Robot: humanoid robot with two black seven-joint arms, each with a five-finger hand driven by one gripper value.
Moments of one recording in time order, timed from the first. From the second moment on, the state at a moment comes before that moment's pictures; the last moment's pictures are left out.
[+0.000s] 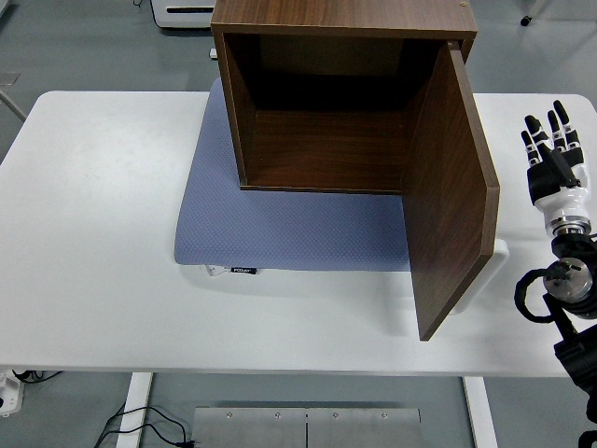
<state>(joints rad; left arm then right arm) 0.17 0.00 -0.17 -0.19 0.09 0.12 -0.04 0.47 -0.13 1.37 0.81 -0.40 0.14 0.42</state>
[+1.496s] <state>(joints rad) 0.17 0.00 -0.17 -0.19 0.09 0.12 -0.04 0.08 -0.52 1.38 1.32 -0.41 0.38 0.42</state>
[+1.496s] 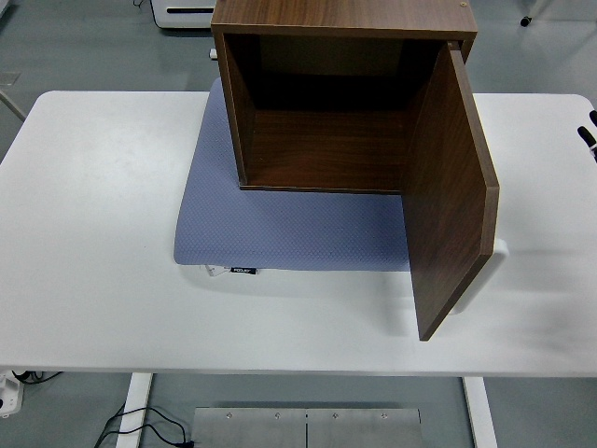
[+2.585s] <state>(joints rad) 0.17 0.00 -0.17 -0.19 0.09 0.12 -0.04 -0.16 -0.53 1.28 1.59 -0.72 0.43 0.43</state>
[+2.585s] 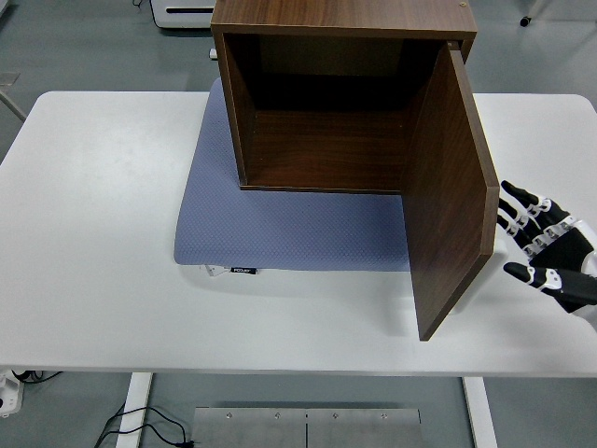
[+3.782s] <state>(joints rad) 0.17 0.00 -0.17 -0.19 0.09 0.12 -0.04 0.01 -0.29 1.00 1.52 -0.83 0.43 0.43</state>
